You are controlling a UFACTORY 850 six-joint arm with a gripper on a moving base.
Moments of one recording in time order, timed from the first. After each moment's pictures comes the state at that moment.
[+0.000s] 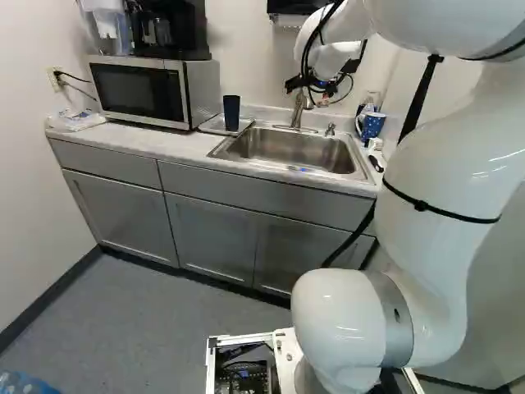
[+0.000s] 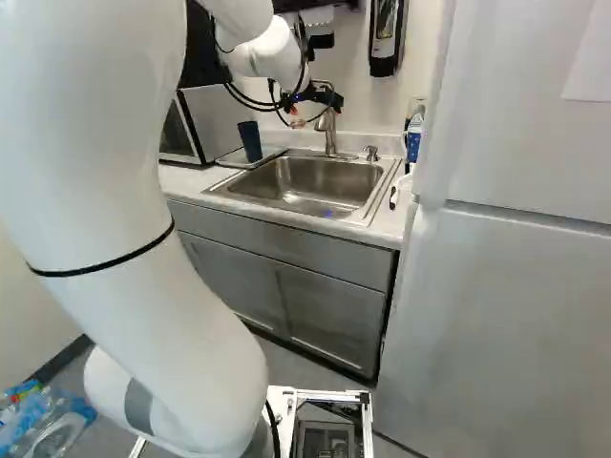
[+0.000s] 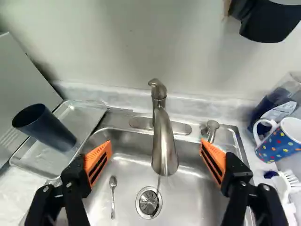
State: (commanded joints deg) arm -9.2 -4.8 -70.3 3.8 -5.6 -2.4
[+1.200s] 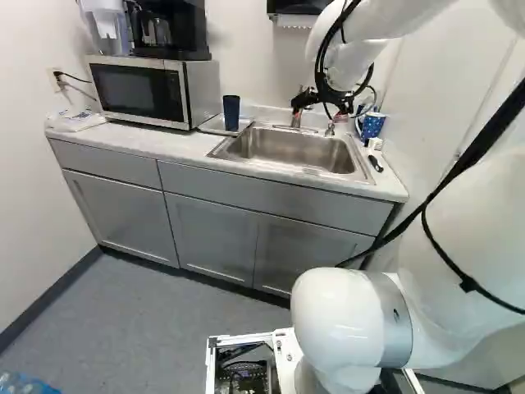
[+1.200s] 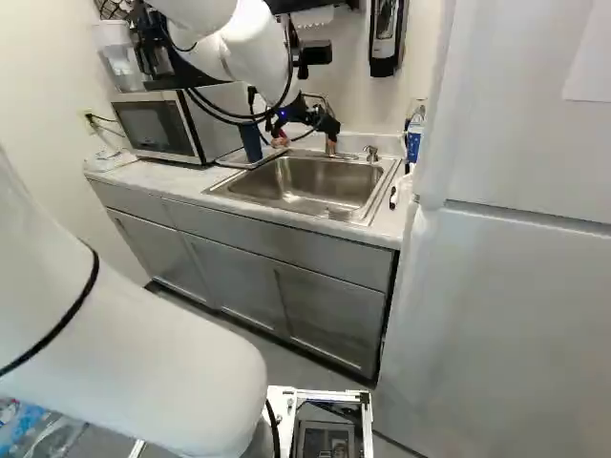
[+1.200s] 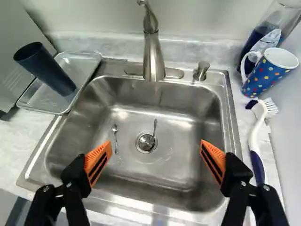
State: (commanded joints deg) arm -10.9 12.6 -53.5 3.8 -18.3 -2.4
